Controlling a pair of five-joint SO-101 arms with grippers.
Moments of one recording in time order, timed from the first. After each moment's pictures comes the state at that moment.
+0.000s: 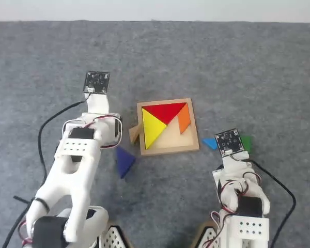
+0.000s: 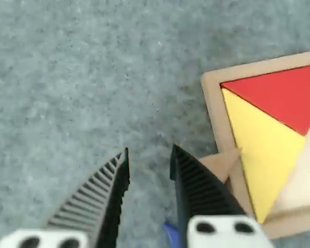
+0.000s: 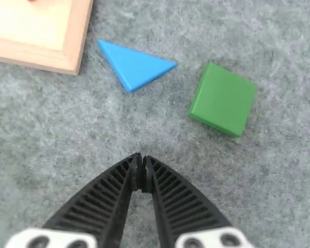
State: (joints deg) left arm -3.4 -22.1 56.5 36.4 3.1; right arm 1.0 -95.8 96.0 63.1 20.9
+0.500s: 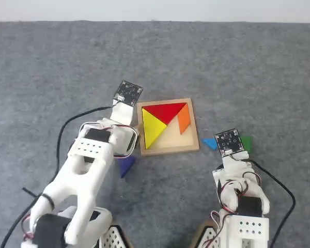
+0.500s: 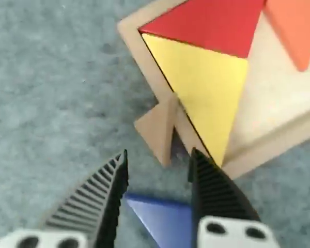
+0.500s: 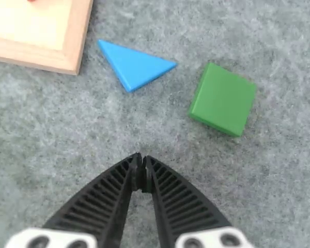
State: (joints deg) left arm 6.4 -20.4 56.3 43.9 -7.3; right arm 1.0 -95.8 96.0 63.1 20.9
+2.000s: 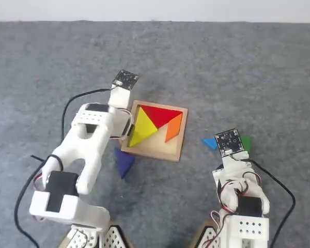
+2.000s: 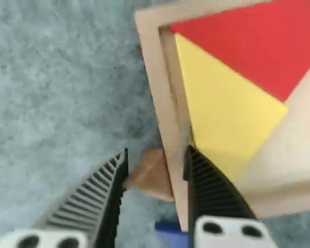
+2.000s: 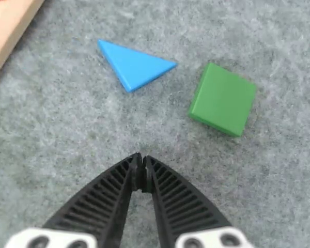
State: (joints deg) left arm -0.4 2.7 34.9 52.4 -10.7; right arm 1.0 -95.8 96.0 63.1 20.9
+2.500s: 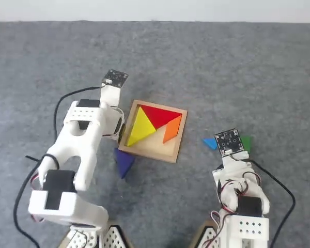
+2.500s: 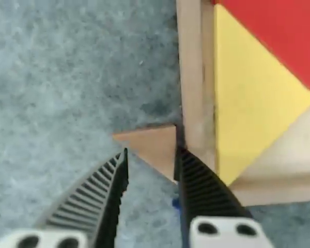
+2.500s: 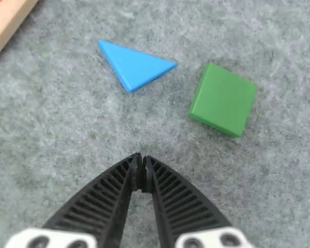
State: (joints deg) left arm -3.9 3.5 32.7 57.3 -10.8; right arm 1.0 -95.8 96.0 63.1 20.9
